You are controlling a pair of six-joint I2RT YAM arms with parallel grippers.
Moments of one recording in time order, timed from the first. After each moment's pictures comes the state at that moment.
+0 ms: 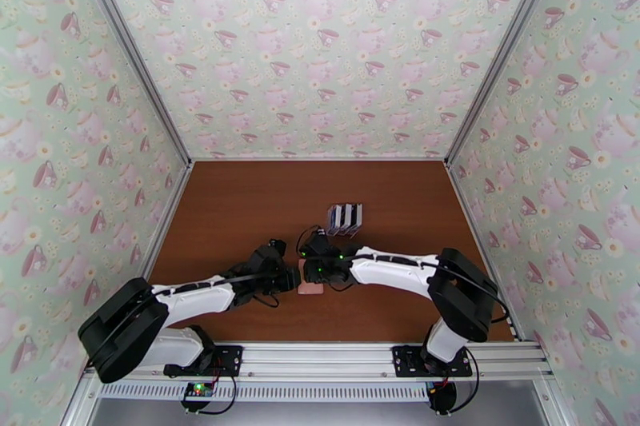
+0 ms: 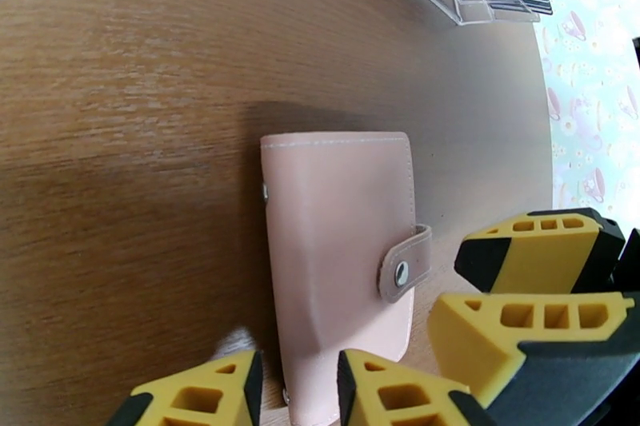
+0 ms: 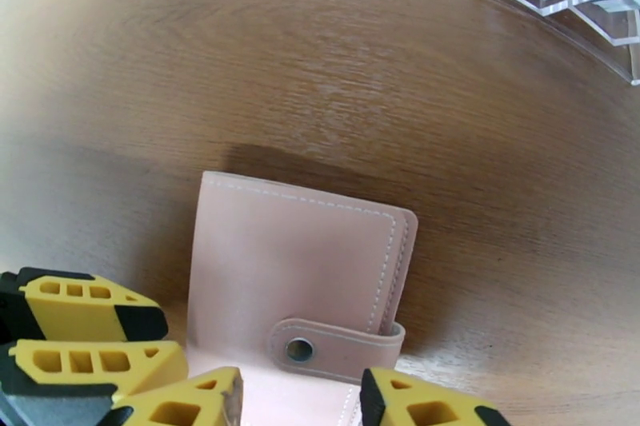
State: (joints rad) left arm -0.72 1.35 0.42 0.12 0.23 -0.87; right arm 1.01 1.69 1.04 -0.47 0.12 0.77
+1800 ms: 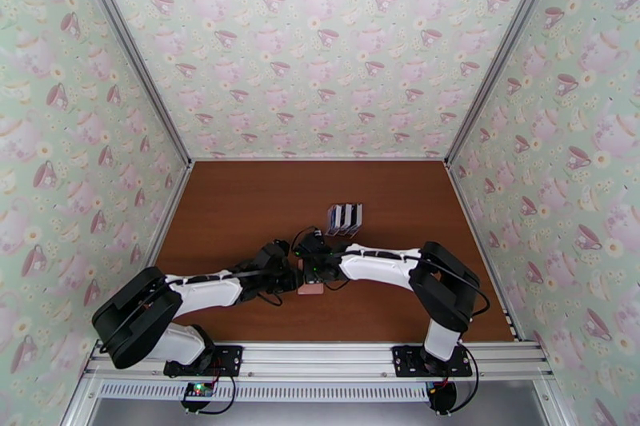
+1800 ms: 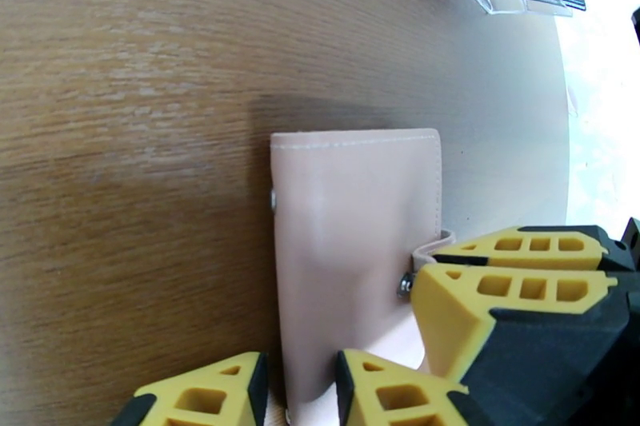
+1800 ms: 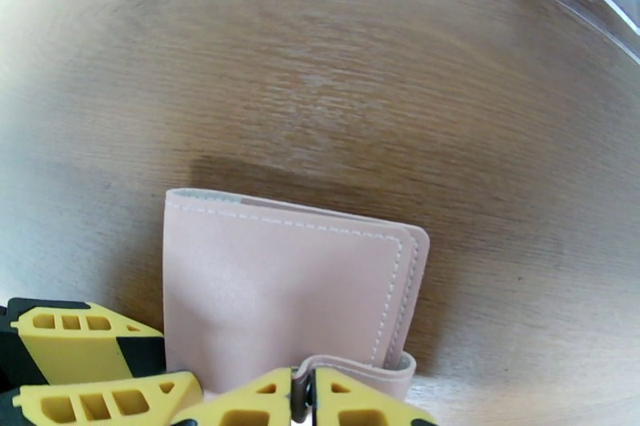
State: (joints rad) left arm -0.73 1.45 0.47 0.10 0.23 -0.88; right arm 1.01 1.78 1.10 -0.52 0.13 0.79
